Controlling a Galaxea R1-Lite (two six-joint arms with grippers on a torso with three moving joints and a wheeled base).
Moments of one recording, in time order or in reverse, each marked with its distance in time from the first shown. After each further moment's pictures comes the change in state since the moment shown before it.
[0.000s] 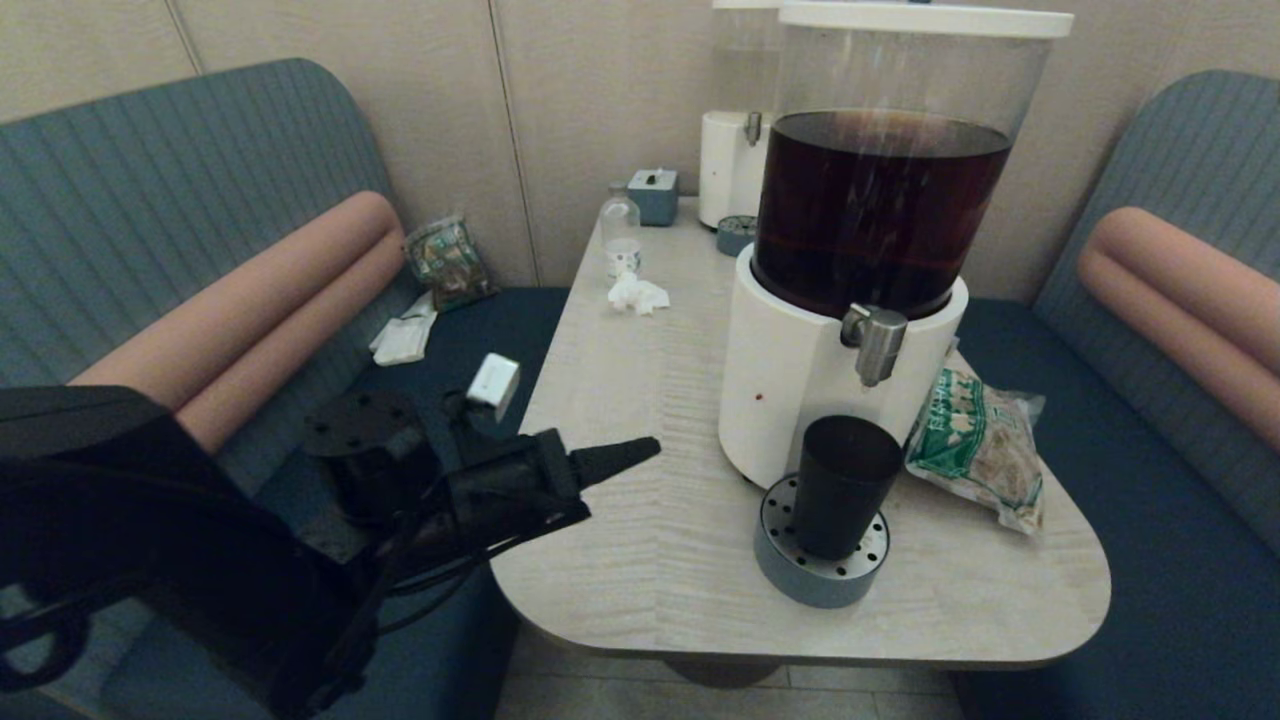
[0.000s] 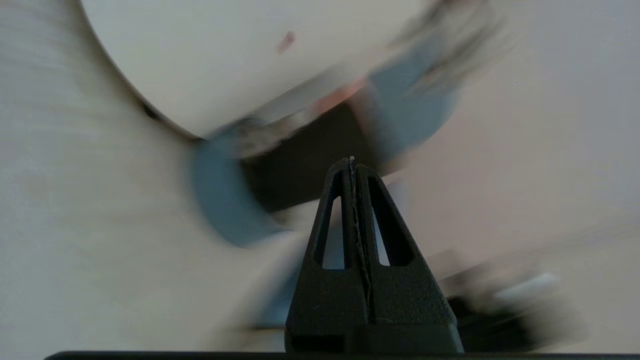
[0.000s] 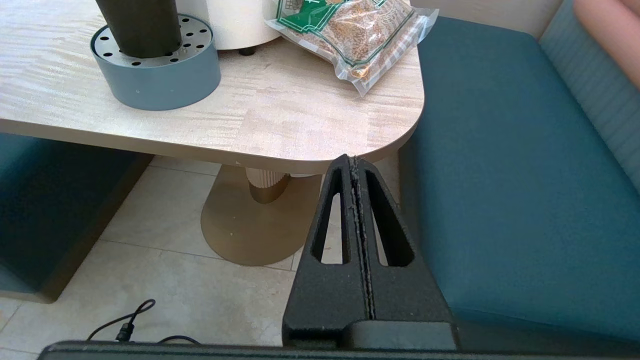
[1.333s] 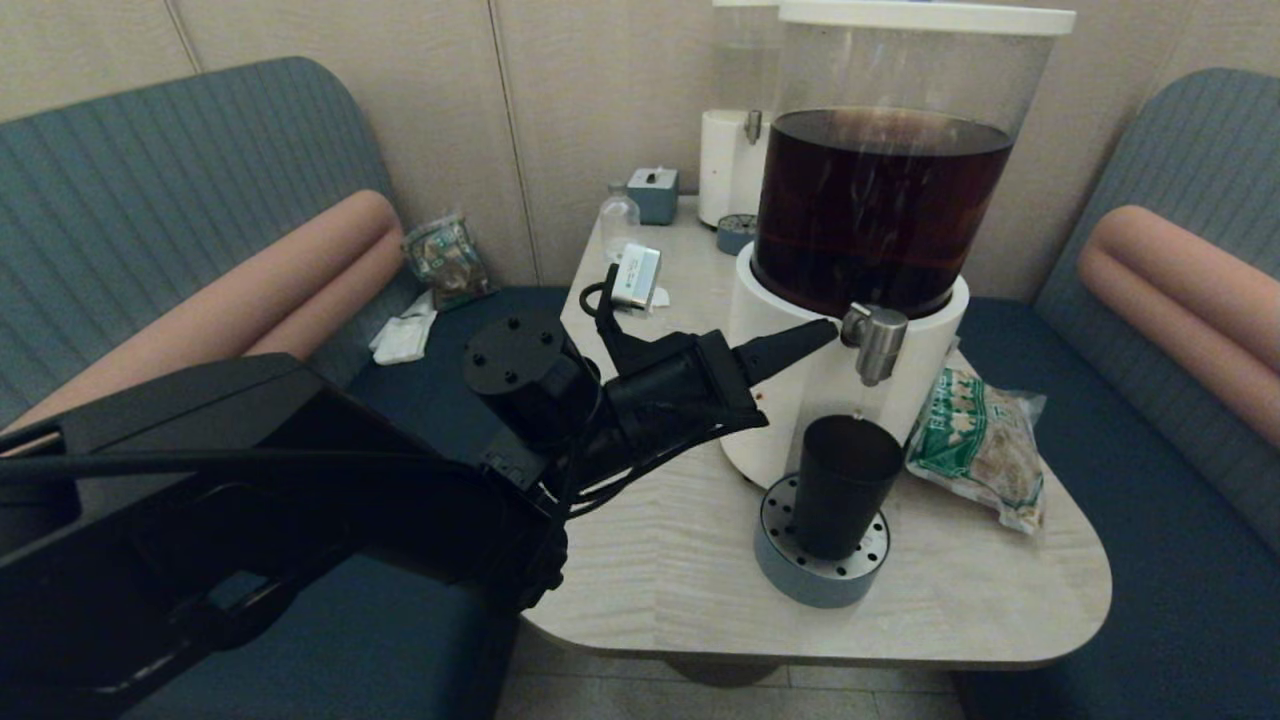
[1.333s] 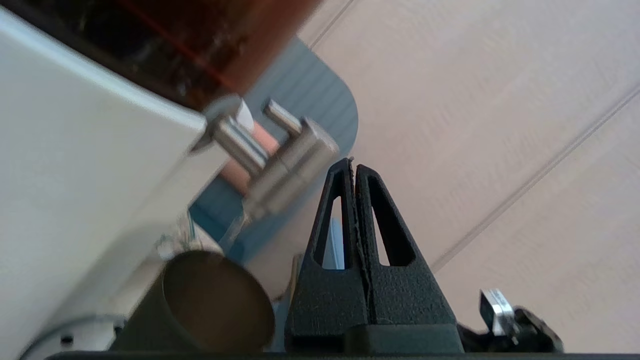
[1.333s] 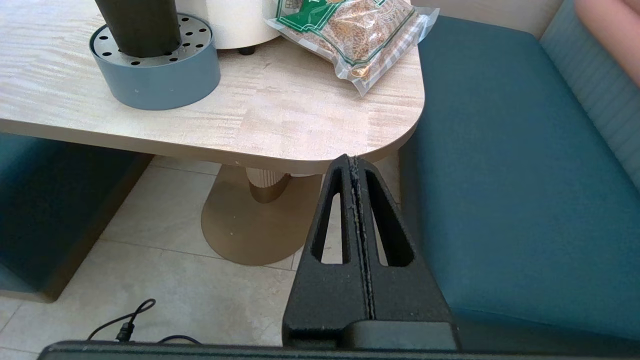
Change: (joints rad) left arm -0.224 0.134 -0.514 -0.006 0.078 -0.043; right arm 0.000 0.000 0.000 0.000 0.000 0.000
